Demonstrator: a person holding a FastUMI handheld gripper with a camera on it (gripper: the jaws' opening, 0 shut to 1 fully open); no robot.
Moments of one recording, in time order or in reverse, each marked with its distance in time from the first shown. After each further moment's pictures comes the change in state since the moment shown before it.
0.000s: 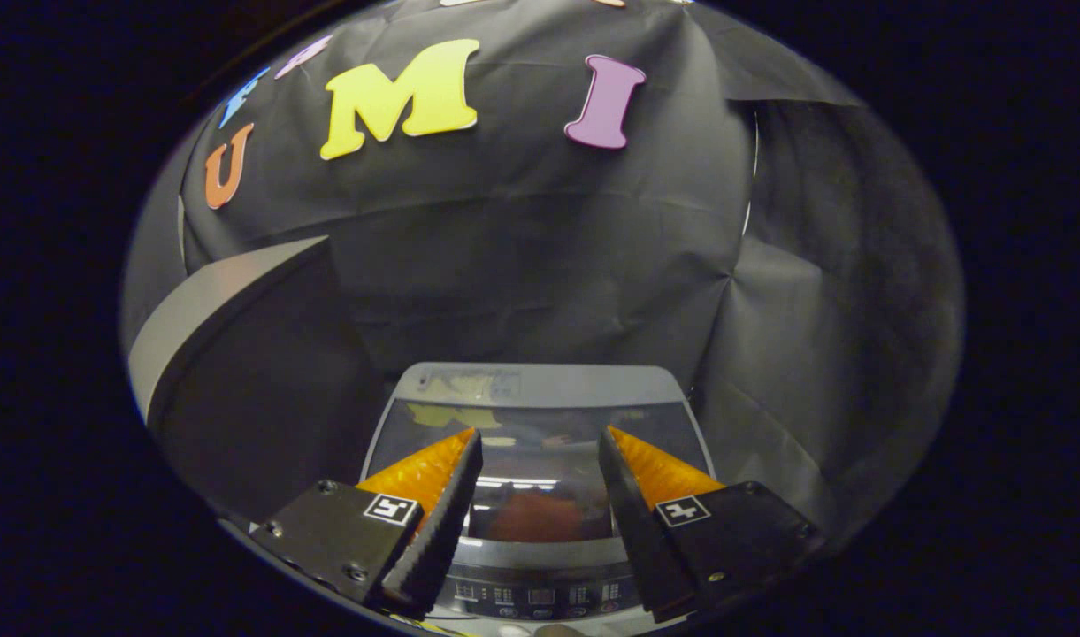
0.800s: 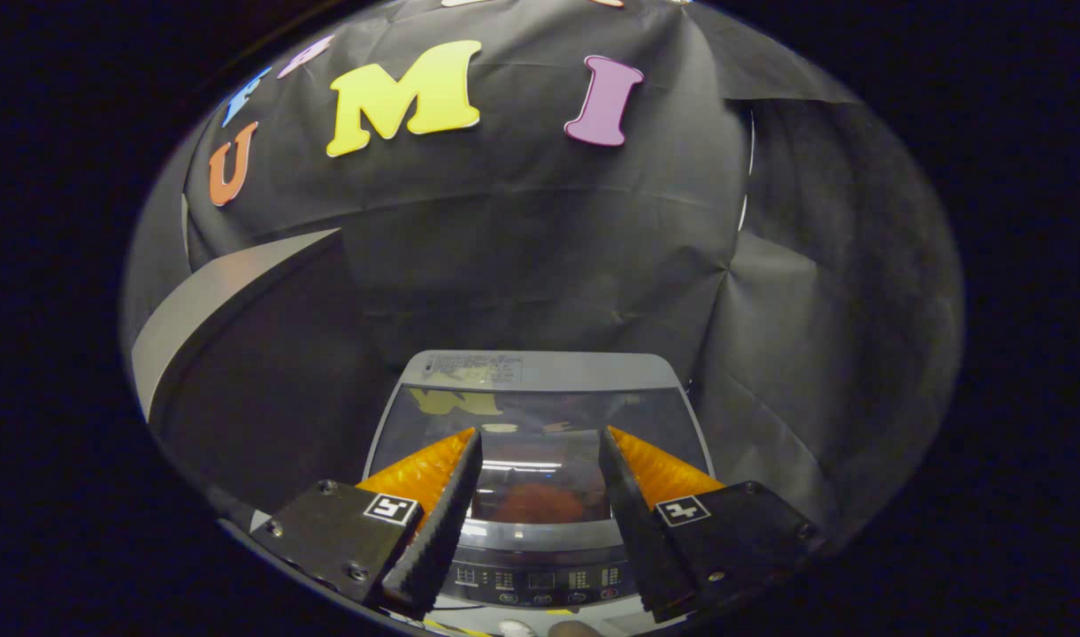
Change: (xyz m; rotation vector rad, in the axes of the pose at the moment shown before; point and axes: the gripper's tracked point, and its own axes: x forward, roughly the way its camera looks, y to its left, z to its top) arm -0.016 -0.002 0.001 -0.002 -0.029 0.001
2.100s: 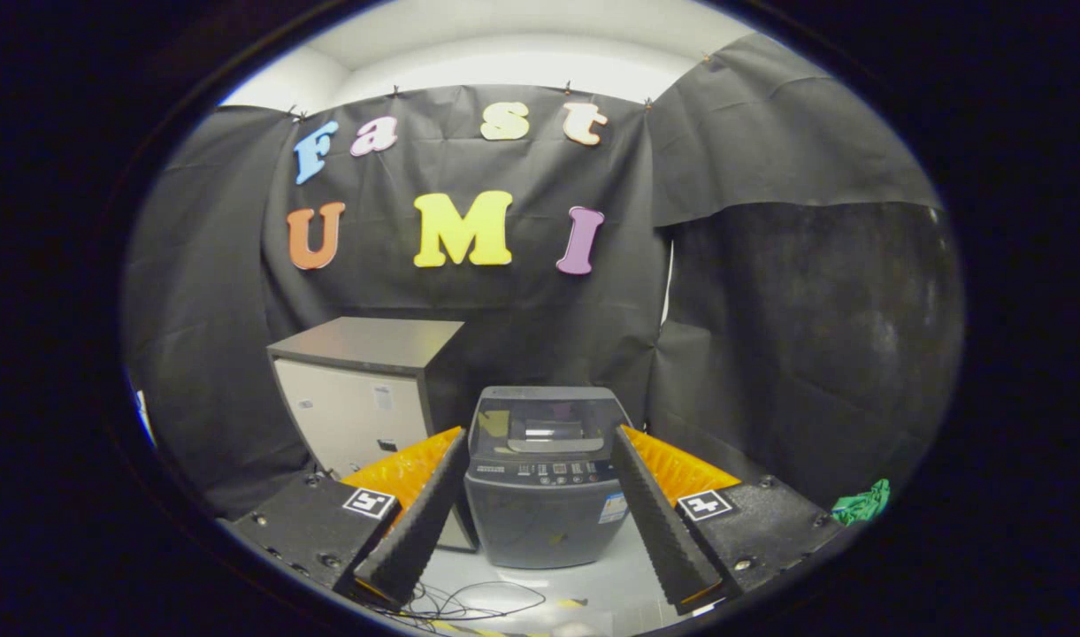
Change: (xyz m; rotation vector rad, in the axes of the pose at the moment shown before) arm -0.408 0.041 -0.126 0.020 -0.402 -0.016
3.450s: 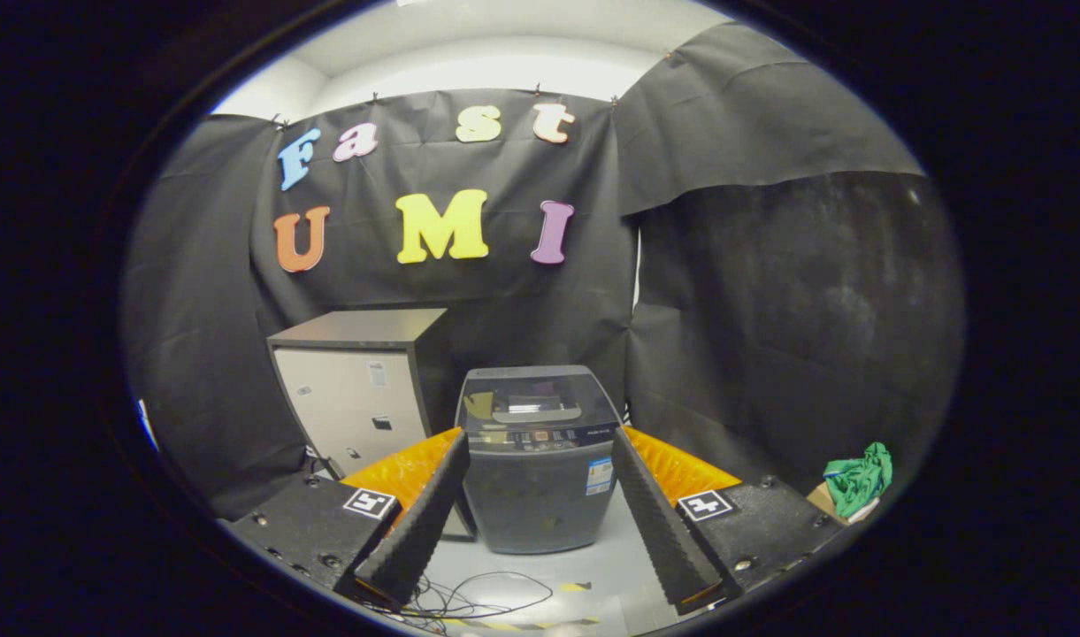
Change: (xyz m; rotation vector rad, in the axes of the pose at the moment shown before) arm -0.254 -0.042 -0.232 0.042 0.022 -0.072
